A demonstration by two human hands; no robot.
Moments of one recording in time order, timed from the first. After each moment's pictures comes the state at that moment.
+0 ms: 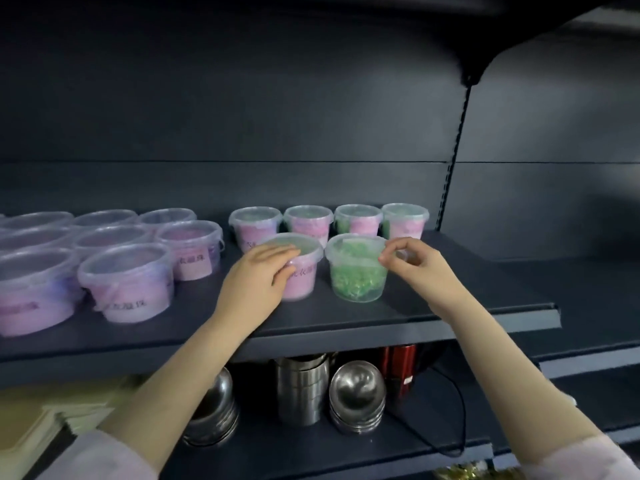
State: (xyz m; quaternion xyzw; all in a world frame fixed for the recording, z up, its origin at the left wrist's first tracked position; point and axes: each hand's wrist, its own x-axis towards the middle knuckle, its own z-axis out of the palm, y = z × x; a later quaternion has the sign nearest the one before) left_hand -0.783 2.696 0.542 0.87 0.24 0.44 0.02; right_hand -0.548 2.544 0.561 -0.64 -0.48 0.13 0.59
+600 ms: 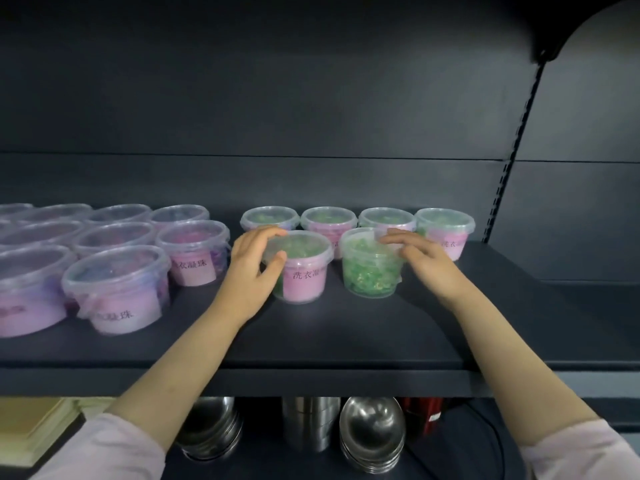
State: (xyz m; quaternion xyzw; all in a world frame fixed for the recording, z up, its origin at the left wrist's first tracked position) left_hand -0.758 2.755 0.533 0.81 0.29 0.49 0.17; right_hand -0.493 2.631 0.564 -0.64 -0.57 0.16 0.49
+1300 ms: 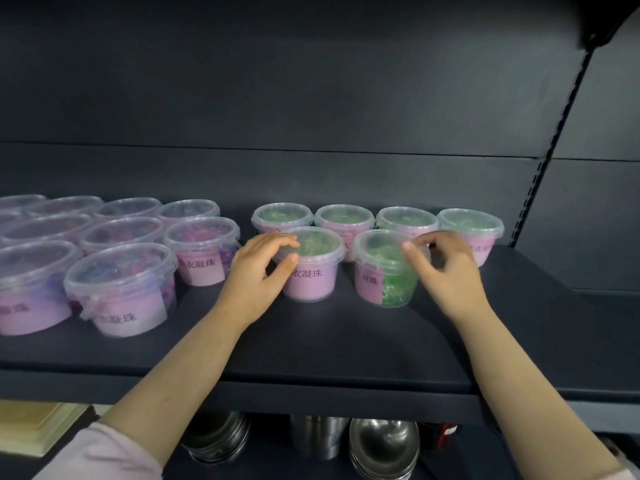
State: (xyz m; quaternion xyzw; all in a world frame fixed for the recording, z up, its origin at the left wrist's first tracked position) left_hand -0.763 2.777 0.529 0.83 0.27 0.47 0.14; right_hand -0.490 2.652 0.540 -0.65 -0.54 -0.03 0.54
